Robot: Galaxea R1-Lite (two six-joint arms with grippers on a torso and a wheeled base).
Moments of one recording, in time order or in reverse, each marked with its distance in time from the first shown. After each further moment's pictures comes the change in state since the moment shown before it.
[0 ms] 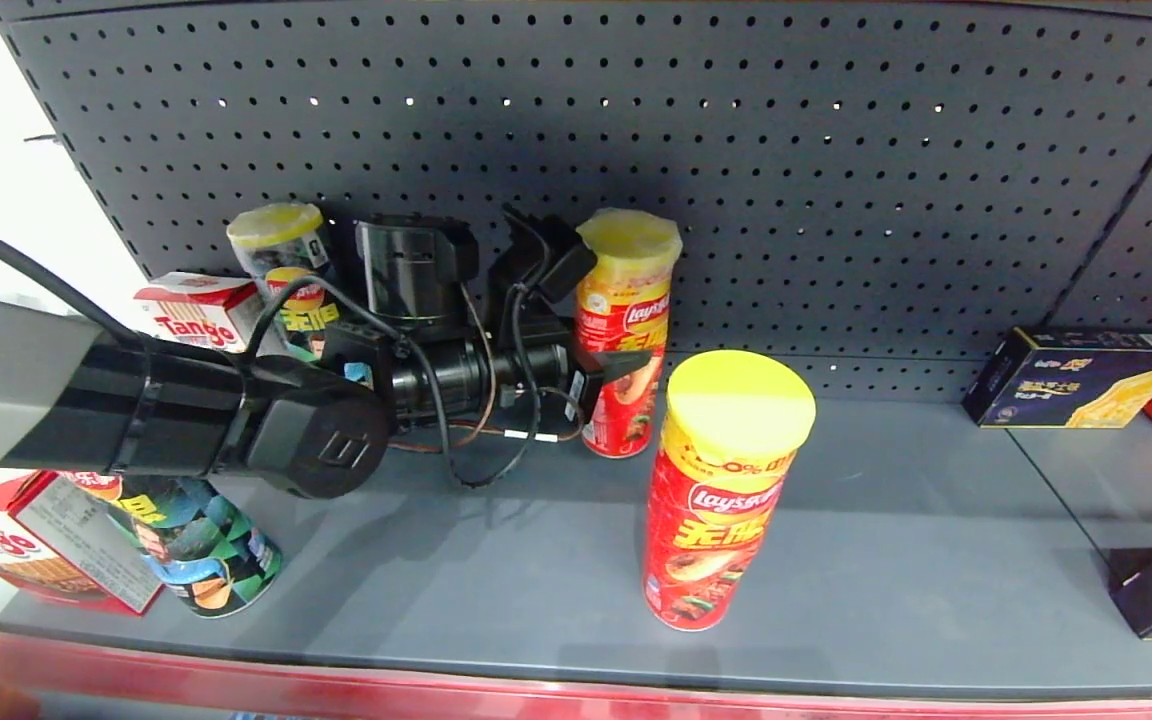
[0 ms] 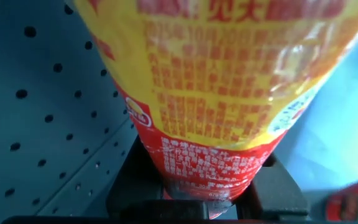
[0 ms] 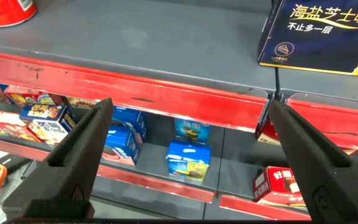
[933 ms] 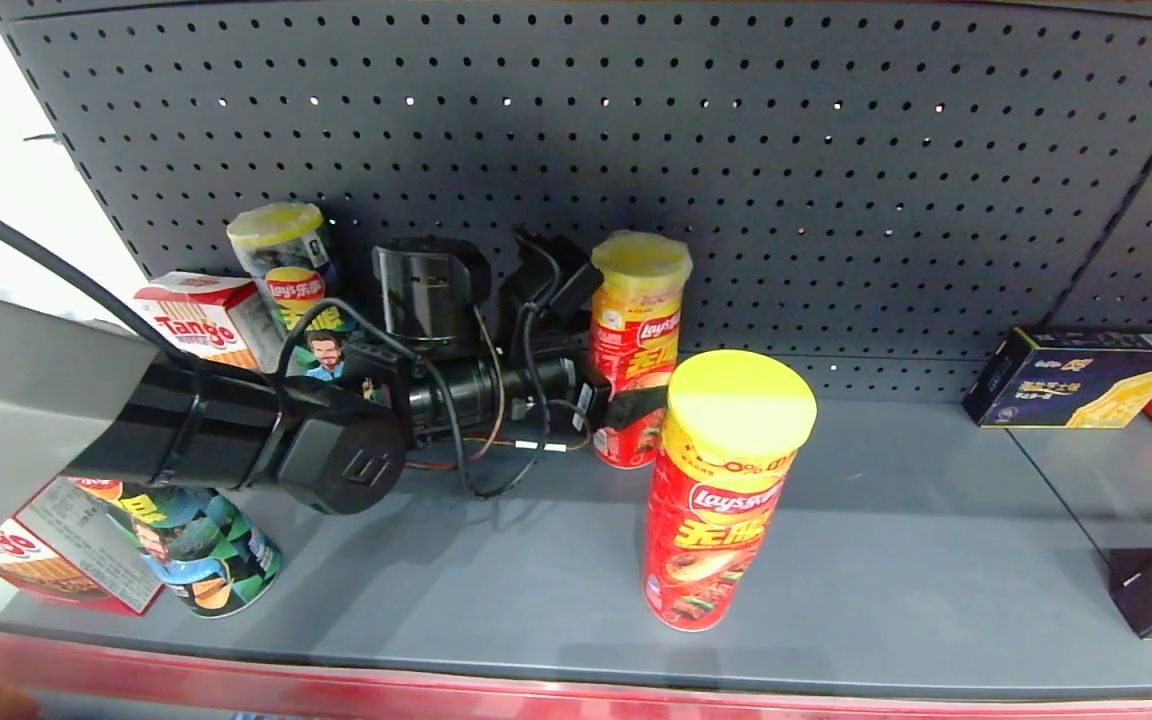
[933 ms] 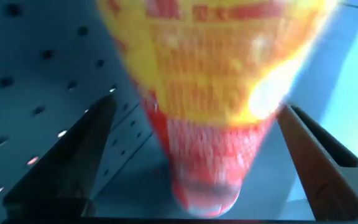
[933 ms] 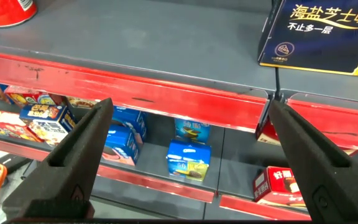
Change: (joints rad) left arm -0.006 0.027 0.037 -0.075 0.037 0.004; right arm 0.000 0.000 0.000 0.000 0.000 0.000
